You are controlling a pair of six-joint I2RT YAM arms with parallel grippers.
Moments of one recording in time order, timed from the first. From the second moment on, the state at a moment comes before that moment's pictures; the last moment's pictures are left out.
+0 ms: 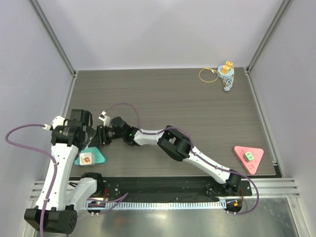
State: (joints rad) left arm -0.07 0.90 1.04 -1.34 -0.53 -1.07; right arm 1.09 2.77 2.11 0.49 -0.56 0.96
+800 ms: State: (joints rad) left arm -0.06 0.81 0.80 -1.14 -0.16 -1.02; right arm 0.90 2.38 1.37 0.76 -0.44 1.02
